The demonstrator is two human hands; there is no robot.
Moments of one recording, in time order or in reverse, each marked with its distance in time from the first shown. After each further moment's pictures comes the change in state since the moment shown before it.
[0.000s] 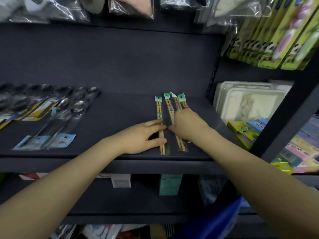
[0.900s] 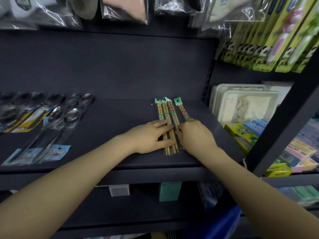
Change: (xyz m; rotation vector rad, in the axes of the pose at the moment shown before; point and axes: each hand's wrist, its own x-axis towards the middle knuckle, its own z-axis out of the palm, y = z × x) left_hand 0.030 0.012 -0.008 0.174 -0.052 0.031; right_hand -0.017 0.017 0.025 0.008 0.242 0.066
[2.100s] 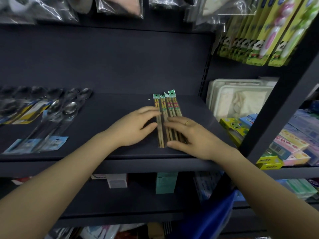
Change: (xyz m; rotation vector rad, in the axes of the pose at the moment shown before) left_hand -0.024 -0.004 -0.005 -0.158 0.353 0.051; right_hand -0.025 0.033 -0.010 0.235 -0.154 -0.431
